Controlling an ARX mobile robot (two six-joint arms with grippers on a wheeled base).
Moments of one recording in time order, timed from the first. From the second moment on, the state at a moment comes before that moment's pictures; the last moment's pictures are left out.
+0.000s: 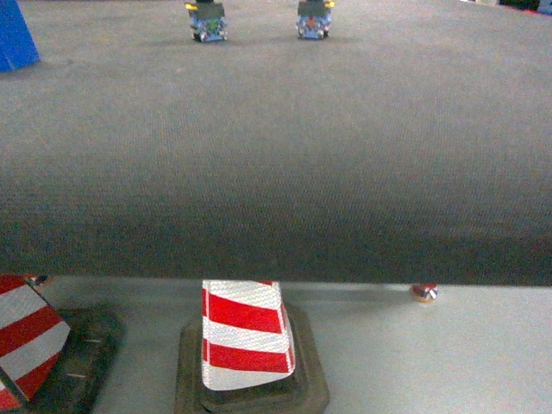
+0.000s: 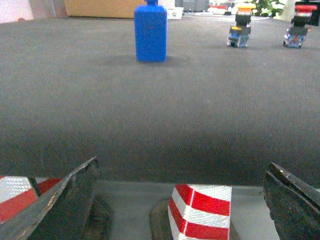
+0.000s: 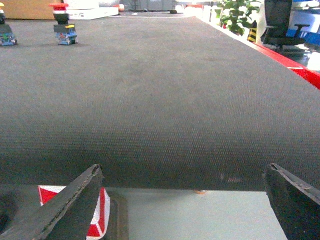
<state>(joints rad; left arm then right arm) 0.00 0.01 0.01 -0.01 0.00 0.00 0.00 0.01 0.01 -0.01 0.00 0.00</state>
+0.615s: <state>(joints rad) 0.00 0.01 0.01 0.00 0.00 0.00 0.00 0.01 0.01 0.00 0.00 0.00</state>
